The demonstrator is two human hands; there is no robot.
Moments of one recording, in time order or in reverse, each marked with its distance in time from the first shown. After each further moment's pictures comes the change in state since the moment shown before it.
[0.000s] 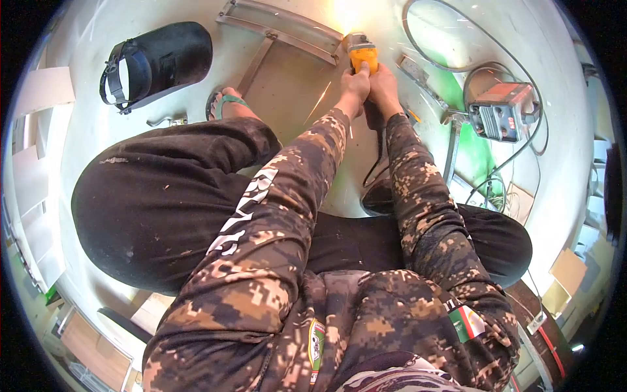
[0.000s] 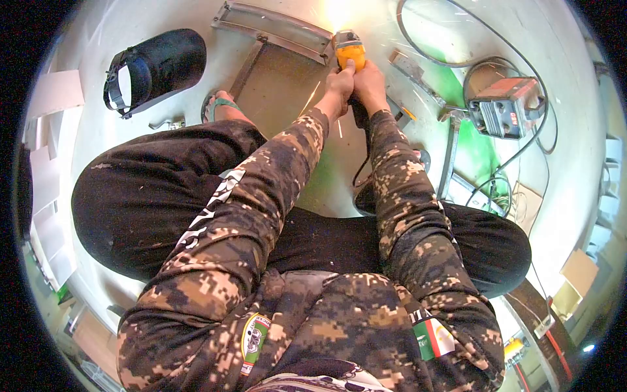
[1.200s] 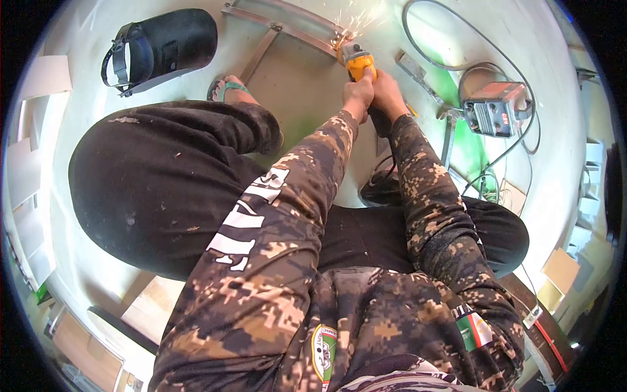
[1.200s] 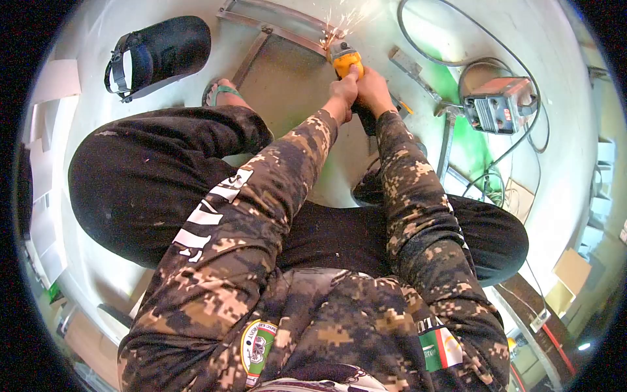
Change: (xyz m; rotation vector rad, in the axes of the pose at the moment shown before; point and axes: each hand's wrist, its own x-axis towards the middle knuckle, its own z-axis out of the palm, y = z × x) left_hand -0.024 -0.028 -0.005 0.075 0.129 -0.120; right_hand -0.036 0.000 -0.026 -0.109 -0.198 -0.127
